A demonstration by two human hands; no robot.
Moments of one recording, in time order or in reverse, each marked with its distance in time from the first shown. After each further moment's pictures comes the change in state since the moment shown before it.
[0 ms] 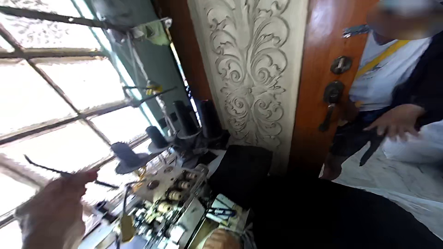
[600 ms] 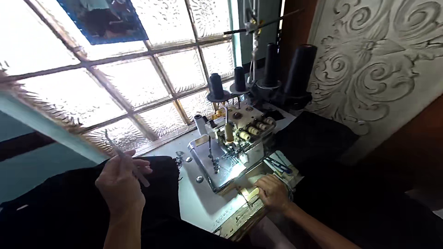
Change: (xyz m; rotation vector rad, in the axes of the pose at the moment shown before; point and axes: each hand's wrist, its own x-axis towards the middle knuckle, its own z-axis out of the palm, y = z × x) left_hand -0.176 0.065 -0.108 0.069 0.488 -0.450; right_hand -0.002 0.018 -0.003 -0.078 0.041 -0.100
